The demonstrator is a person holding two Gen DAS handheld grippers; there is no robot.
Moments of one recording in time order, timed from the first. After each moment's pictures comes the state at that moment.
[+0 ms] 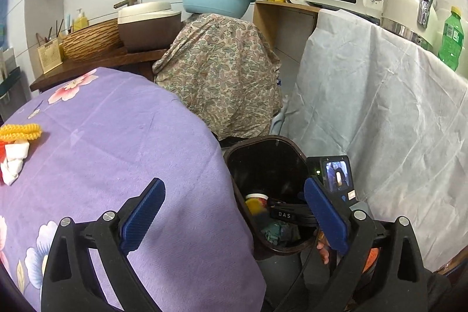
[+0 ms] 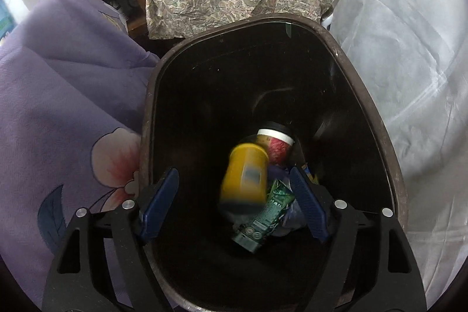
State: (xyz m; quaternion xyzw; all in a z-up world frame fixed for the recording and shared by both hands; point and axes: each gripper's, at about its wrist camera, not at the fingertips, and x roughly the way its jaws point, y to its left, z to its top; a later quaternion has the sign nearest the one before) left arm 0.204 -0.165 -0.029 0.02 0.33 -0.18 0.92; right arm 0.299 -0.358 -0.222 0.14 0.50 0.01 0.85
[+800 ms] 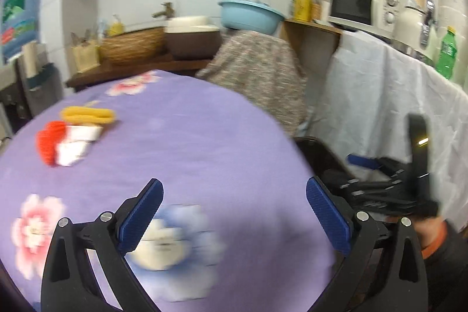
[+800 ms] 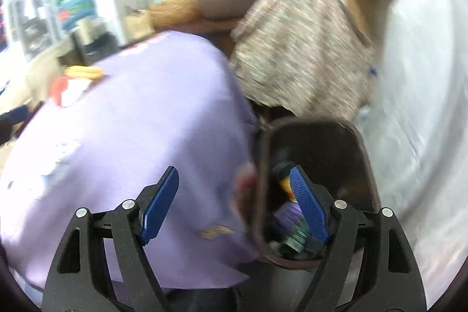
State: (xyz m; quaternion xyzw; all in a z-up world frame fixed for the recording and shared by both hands) left arm 0.148 -0.034 -0.010 0.02 0.30 -0.13 0.95; right arm 0.194 -0.267 -0.076 0.04 0.34 0.13 0.93
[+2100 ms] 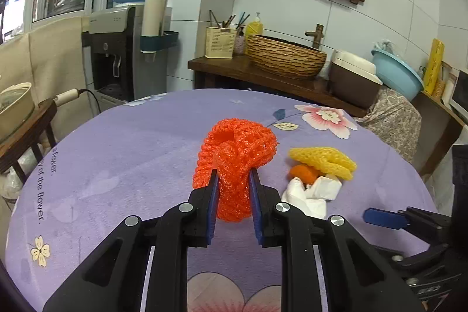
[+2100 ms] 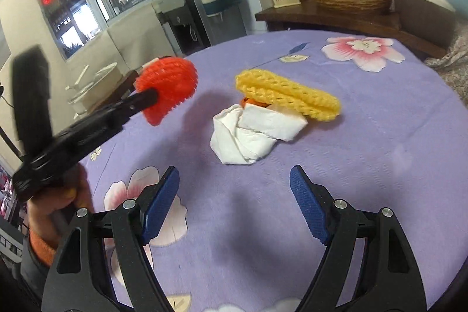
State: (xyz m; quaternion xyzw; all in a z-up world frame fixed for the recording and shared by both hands) left arm 0.242 0.249 -0.012 -0.10 0.27 0.09 0.95; right arm 0.312 0.090 -0.028 0.00 0.40 0.38 0.84
